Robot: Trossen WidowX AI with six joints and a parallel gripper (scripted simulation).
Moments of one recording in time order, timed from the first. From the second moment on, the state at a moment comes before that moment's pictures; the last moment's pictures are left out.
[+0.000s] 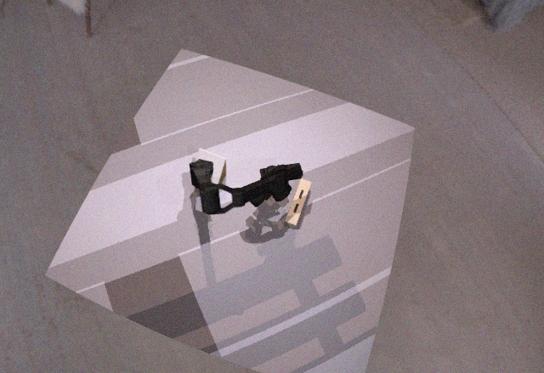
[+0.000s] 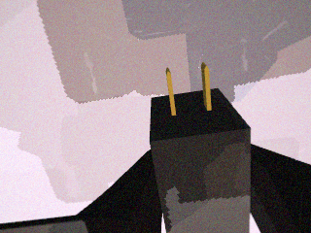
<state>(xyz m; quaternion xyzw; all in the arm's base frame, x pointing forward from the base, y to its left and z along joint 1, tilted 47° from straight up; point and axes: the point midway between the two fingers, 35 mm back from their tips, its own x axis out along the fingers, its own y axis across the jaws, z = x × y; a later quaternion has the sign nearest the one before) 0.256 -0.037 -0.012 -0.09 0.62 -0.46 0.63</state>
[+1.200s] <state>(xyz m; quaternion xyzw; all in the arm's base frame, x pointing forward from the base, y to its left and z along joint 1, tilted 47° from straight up) 0.263 -0.058 -0.018 -0.18 0.67 -0.37 0.62</state>
